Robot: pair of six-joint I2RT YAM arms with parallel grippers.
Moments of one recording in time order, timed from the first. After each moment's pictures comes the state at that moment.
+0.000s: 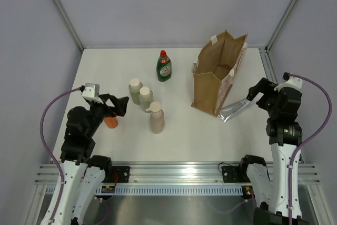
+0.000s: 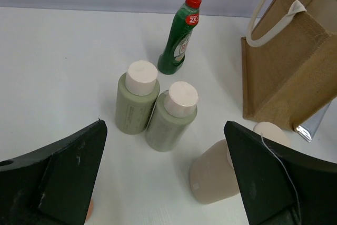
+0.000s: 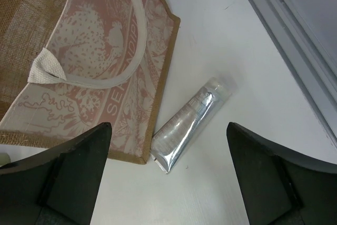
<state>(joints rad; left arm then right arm) -0.16 0.45 0.63 -0.28 0.18 -0.25 -0.19 0.69 0.90 -0.57 -0.02 0.32</state>
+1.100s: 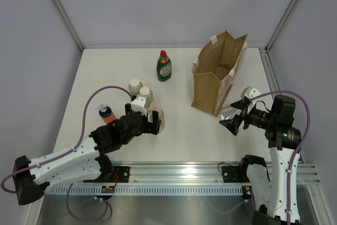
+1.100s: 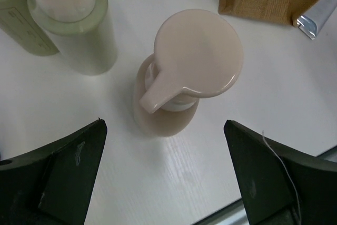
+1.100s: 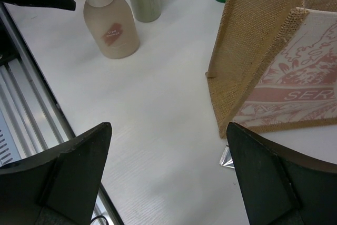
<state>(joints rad) -0.99 0.81 0.64 -0.38 -0.42 -0.48 -0.19 0.65 0.87 -0.87 -1.05 -0.58</state>
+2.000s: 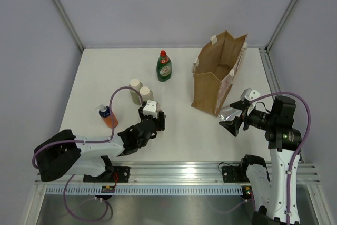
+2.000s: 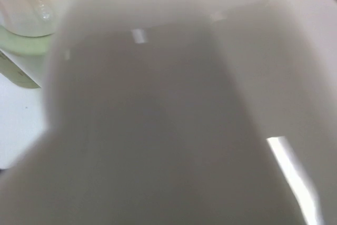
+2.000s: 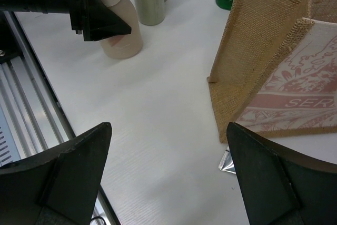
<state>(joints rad) -1.03 1.24 0.36 0.50 -0.66 -0.38 -0.19 0.63 0.87 -0.87 -1.07 -0.60</state>
